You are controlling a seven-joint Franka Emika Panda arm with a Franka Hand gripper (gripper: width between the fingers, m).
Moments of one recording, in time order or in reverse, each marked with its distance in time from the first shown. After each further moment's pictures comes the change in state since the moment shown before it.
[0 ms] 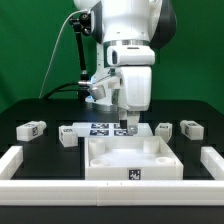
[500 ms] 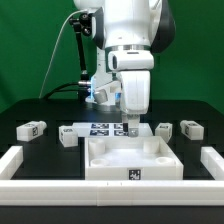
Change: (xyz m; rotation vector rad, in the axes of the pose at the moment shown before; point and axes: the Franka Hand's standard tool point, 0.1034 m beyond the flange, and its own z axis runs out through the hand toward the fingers) arm 0.003 -0.014 0.005 0.023 0.004 0.057
